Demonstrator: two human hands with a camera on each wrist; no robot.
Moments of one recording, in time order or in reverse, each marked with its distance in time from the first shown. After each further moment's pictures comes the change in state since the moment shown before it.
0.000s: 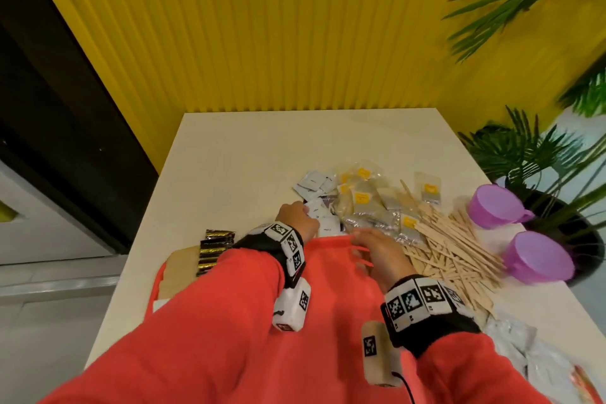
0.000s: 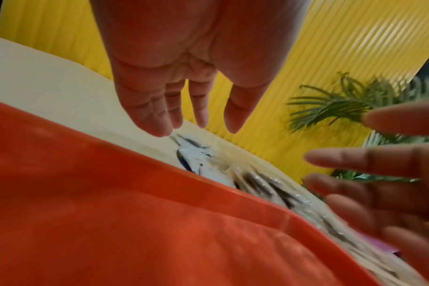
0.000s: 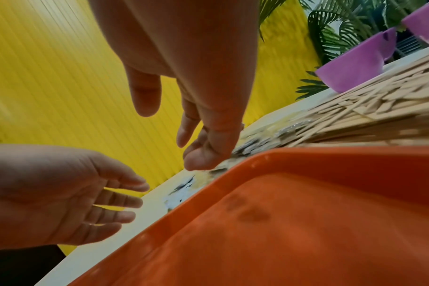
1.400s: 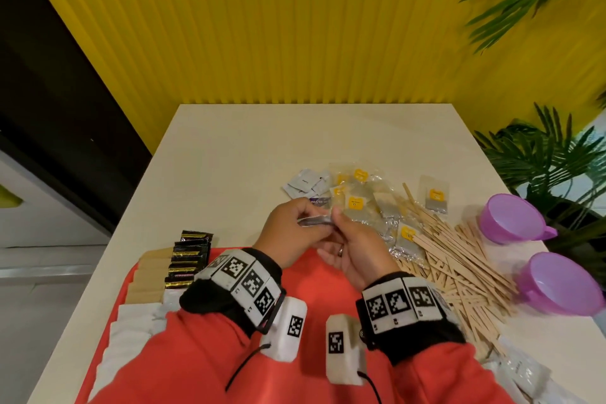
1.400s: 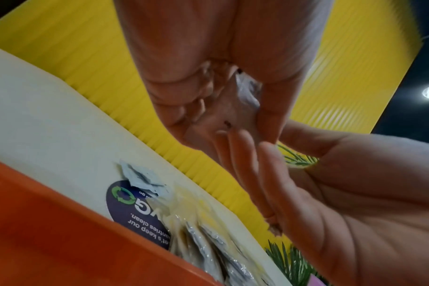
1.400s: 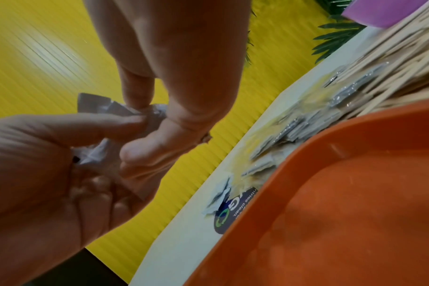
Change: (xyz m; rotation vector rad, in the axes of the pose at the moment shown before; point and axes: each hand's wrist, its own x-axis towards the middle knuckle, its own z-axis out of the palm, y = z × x) left_hand -0.028 0.022 0.011 -0.604 0.047 0.344; right_hand 0.024 -0.023 0.005 0.289 -0.343 0.007
